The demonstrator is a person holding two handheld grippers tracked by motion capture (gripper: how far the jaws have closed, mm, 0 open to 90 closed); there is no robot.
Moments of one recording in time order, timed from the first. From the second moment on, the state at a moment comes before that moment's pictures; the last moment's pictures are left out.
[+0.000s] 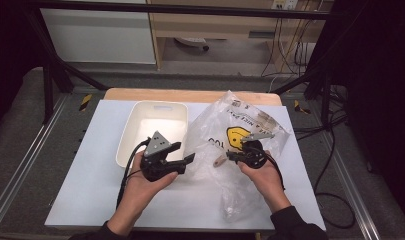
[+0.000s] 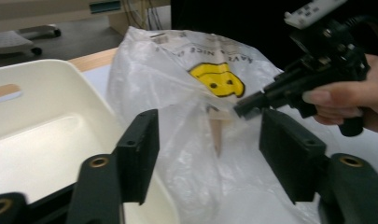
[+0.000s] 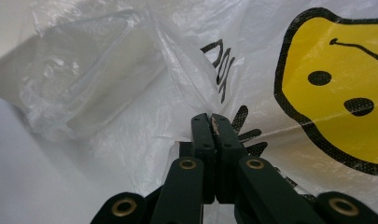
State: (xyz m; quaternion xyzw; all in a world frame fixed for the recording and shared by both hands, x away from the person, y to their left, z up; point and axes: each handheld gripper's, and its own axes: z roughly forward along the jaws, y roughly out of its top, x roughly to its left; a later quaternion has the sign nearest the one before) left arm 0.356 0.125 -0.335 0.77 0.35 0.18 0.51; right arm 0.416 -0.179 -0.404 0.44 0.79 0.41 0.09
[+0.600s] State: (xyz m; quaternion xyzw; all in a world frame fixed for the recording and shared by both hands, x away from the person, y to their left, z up) left arm 0.366 0.183 -0.334 0.76 0.39 0.22 0.48; right arm 0.407 -0.176 -0.434 0.44 0.81 0.38 0.09
